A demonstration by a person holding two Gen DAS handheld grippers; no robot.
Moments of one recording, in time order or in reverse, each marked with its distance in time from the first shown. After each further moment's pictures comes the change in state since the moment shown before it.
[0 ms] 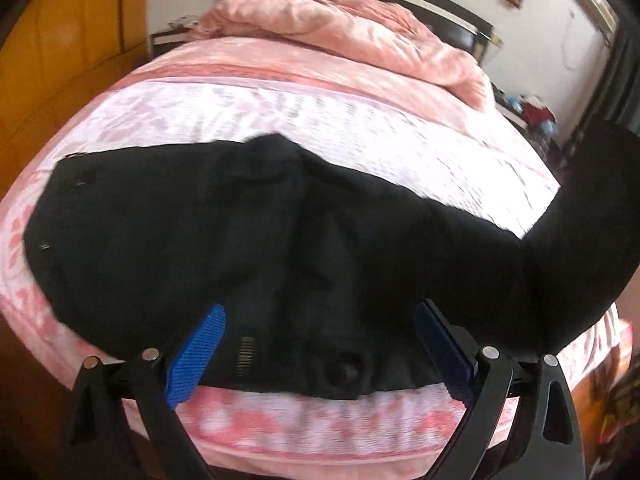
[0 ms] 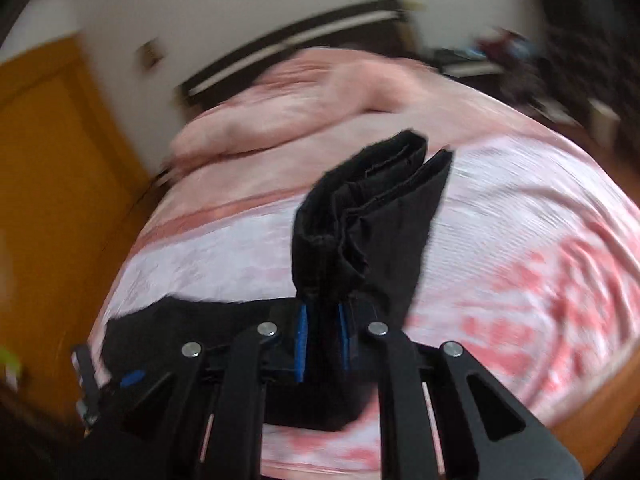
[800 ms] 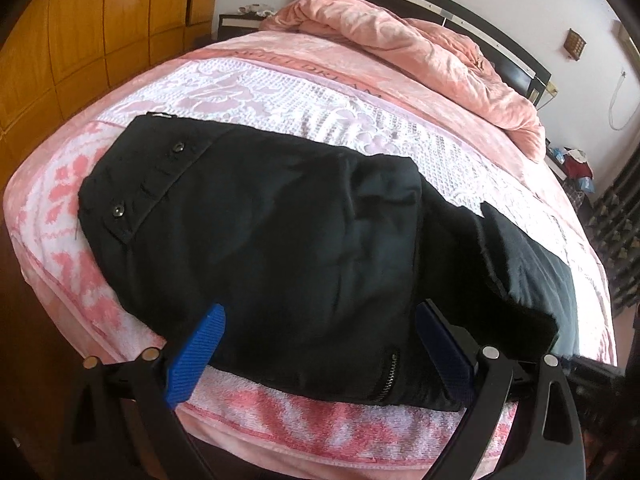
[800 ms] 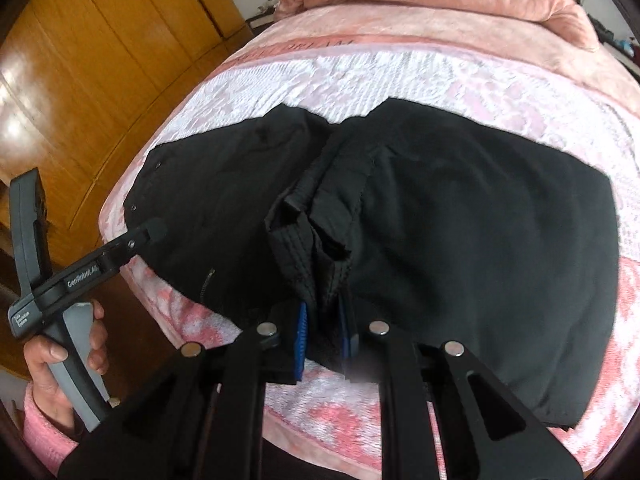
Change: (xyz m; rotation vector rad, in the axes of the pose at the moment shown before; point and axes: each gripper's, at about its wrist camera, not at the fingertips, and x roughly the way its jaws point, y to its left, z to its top) left arm -0.004 0.103 0.000 -0.187 -0.022 0.070; right arm 0.166 0.181 -0.125 -0.264 0.469 0.197
